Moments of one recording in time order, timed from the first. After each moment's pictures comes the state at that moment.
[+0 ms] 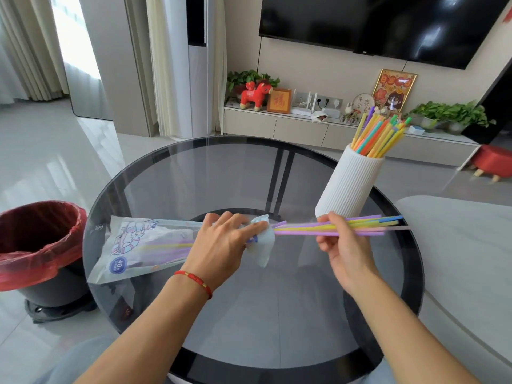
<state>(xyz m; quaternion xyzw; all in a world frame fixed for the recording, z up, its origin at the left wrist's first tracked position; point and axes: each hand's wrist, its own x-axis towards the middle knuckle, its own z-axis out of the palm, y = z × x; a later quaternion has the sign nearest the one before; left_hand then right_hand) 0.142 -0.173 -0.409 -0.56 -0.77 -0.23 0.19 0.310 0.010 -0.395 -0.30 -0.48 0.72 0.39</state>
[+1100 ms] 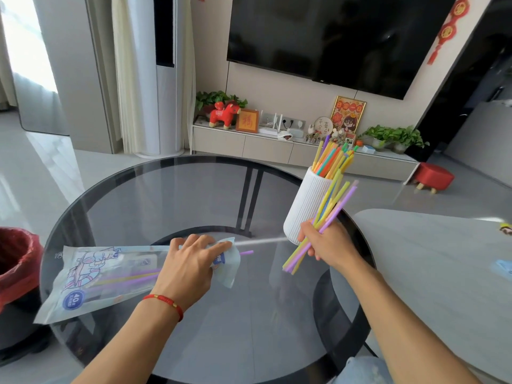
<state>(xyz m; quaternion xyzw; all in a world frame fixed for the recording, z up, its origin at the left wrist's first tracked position) 0.139 -0.180 -0.413 -0.53 -0.81 -0.21 0.13 0.331 0.047 -0.350 -0.40 -0.82 0.34 0.23</state>
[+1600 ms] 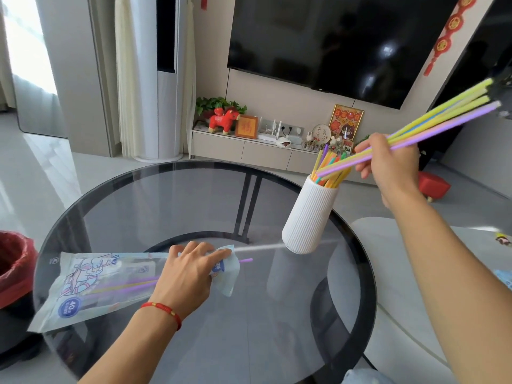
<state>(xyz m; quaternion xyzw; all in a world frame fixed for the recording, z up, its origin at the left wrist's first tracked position) 0.139 -0.177 -0.412 -0.54 -0.80 -0.22 0.13 0.328 0.097 -0.200 -0.33 -0.71 0.32 0.54</state>
